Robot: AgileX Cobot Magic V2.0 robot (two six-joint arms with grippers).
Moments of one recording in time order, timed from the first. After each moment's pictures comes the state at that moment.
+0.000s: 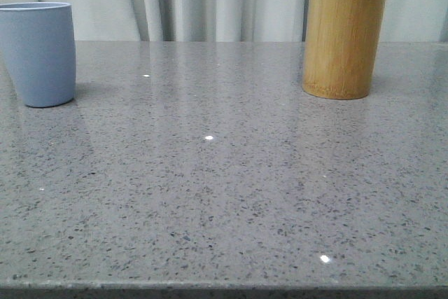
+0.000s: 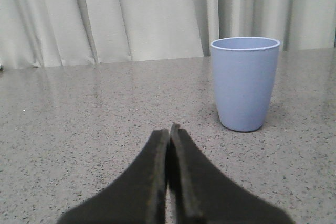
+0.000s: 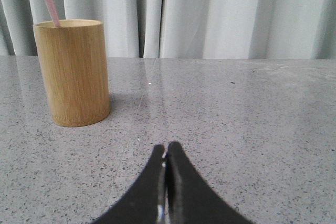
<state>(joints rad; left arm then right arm) -0.06 0.00 0.00 0.11 0.06 -0.11 0.03 -0.01 0.03 -0.08 0.03 0.16</state>
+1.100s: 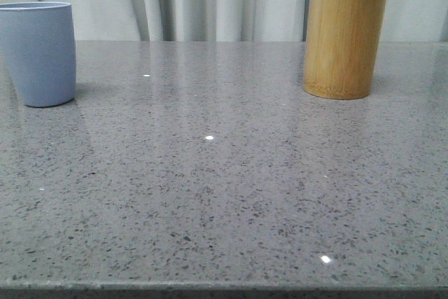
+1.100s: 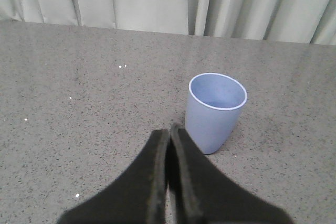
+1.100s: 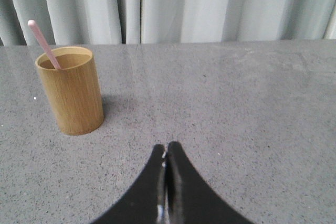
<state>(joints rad) -0.06 0.45 -0.75 -0.07 0.68 -0.11 0.03 0.19 -0.71 -0.08 0.81 0.16</state>
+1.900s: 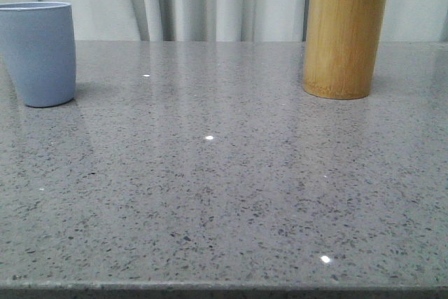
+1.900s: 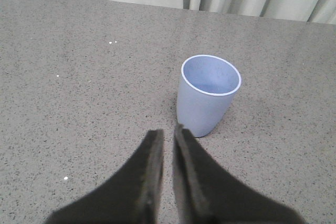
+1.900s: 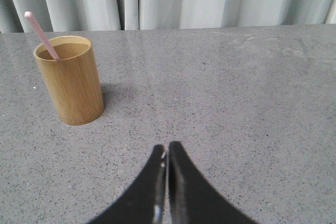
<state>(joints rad) -0.06 0.52 -0.80 -0.10 0.75 -0.11 0.03 0.22 -0.75 -0.07 0.87 0.16</state>
